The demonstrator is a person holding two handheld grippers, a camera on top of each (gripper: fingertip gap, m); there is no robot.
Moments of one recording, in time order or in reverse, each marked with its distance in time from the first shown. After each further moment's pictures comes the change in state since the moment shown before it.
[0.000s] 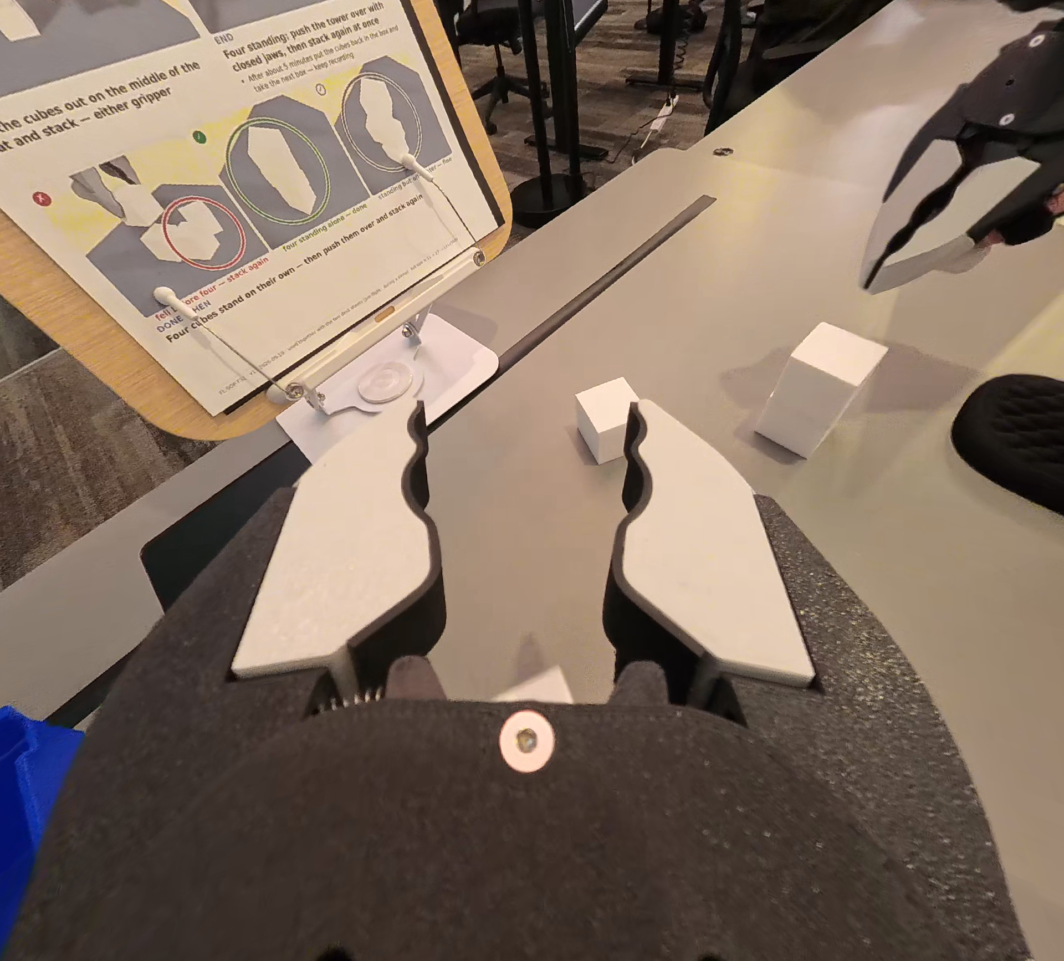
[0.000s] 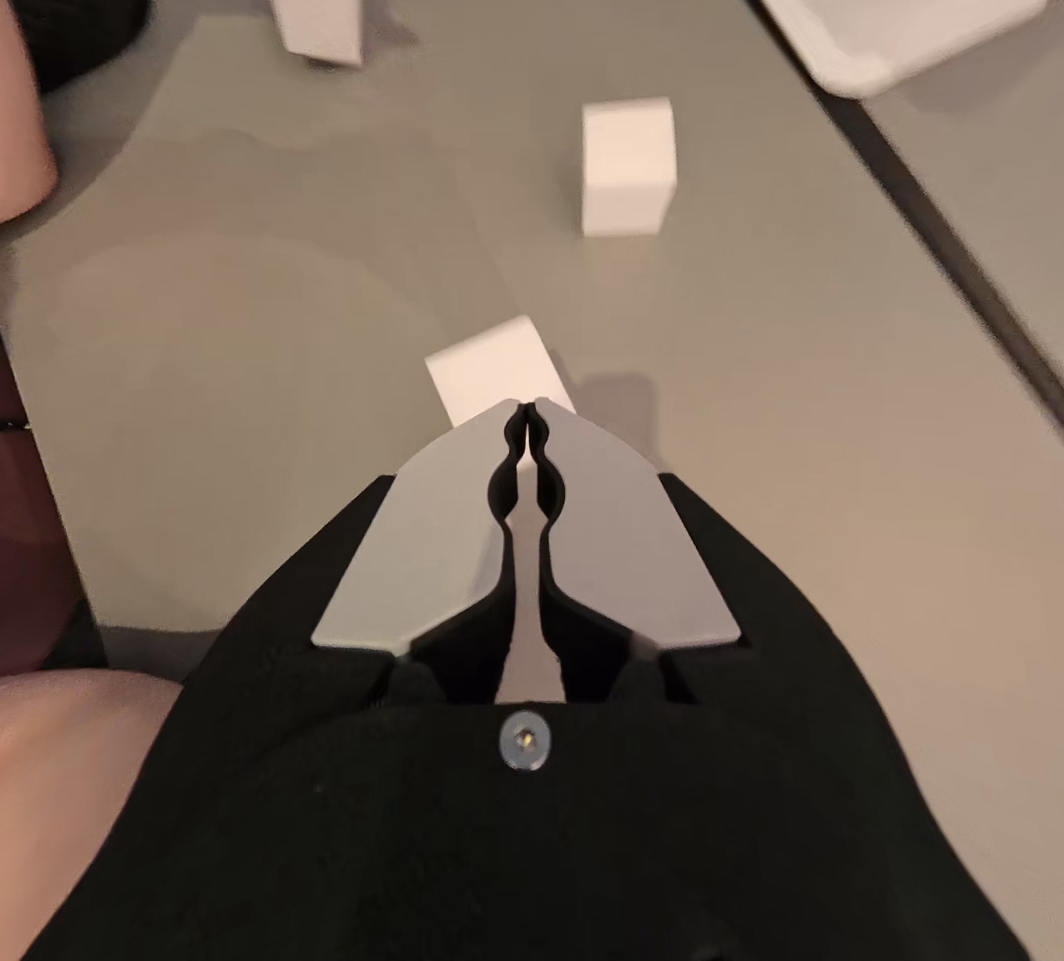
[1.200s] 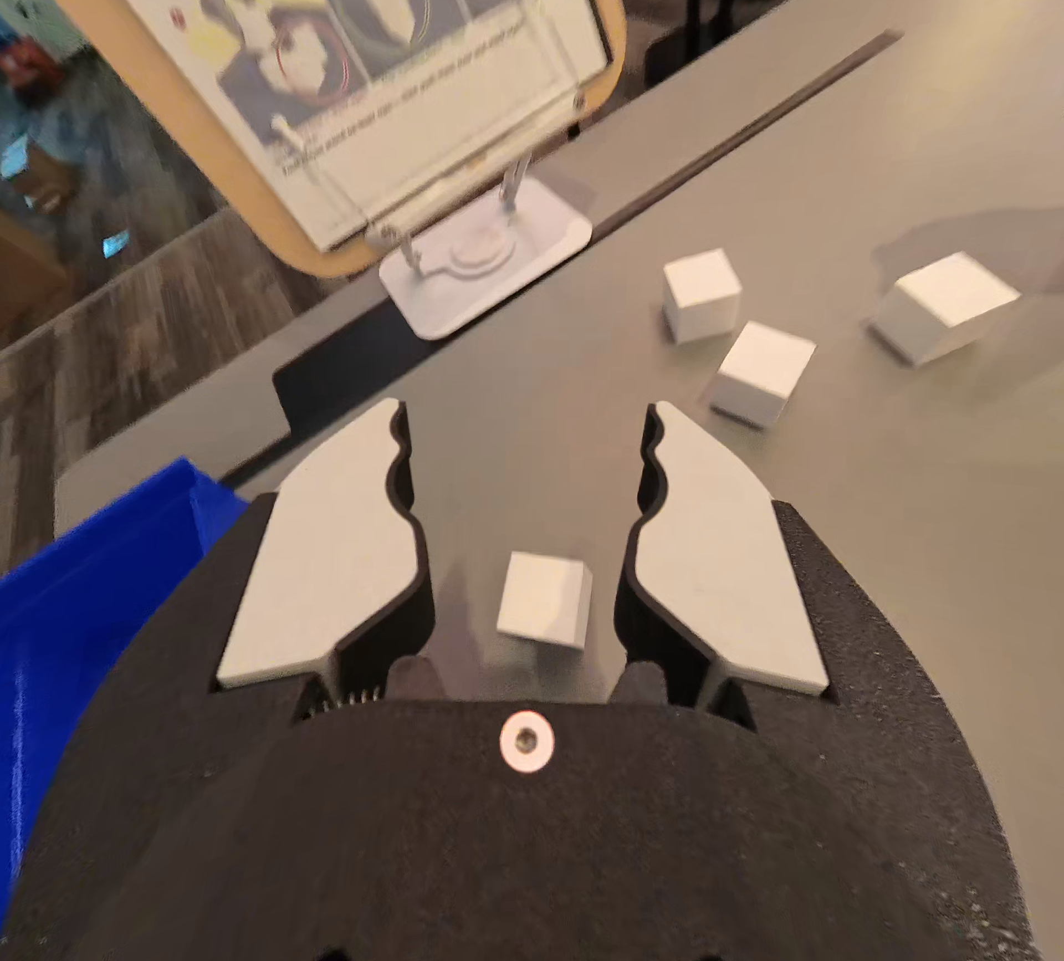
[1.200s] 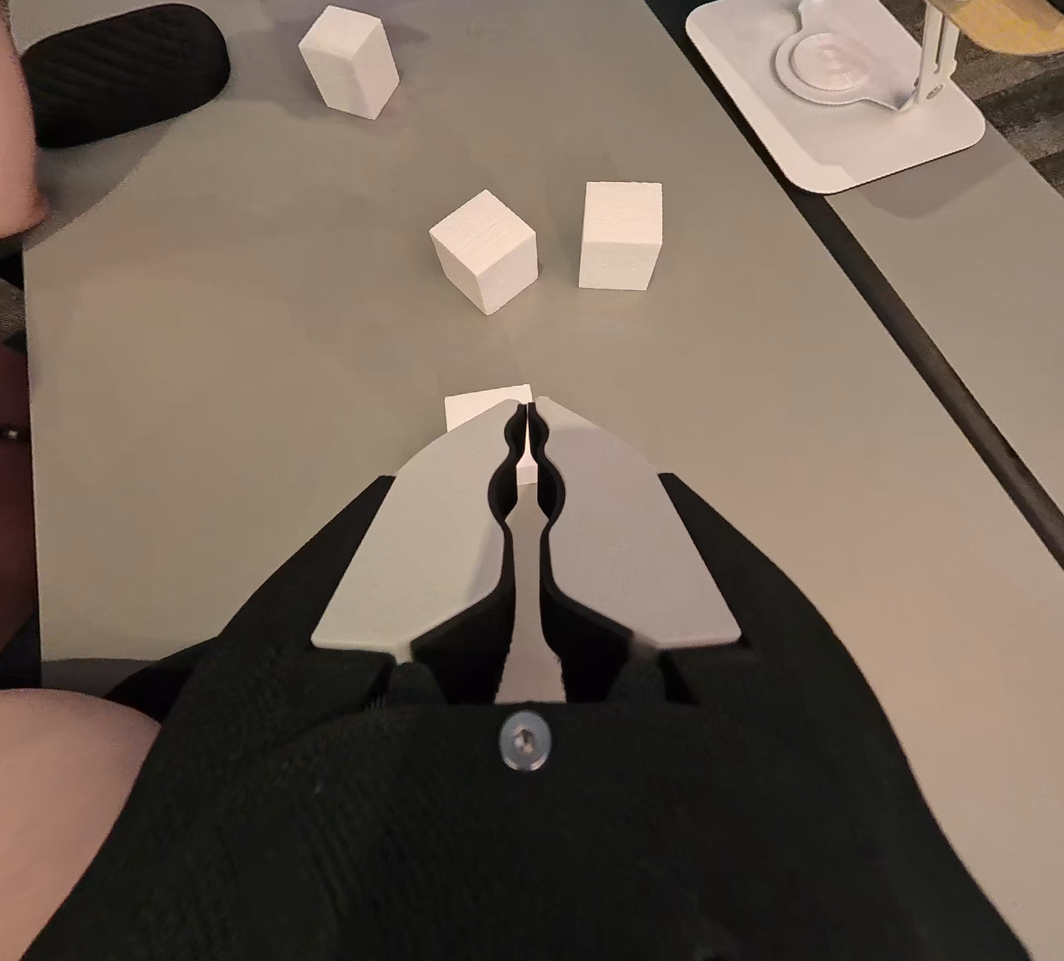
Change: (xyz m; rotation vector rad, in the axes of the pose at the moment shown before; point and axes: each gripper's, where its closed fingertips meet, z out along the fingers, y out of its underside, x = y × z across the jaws) left arm -0.007 0.047 -0.050 -0.211 -0.245 0.010; right arm 0.002 -0.011 -0.011 0.177 -0.048 -0.116
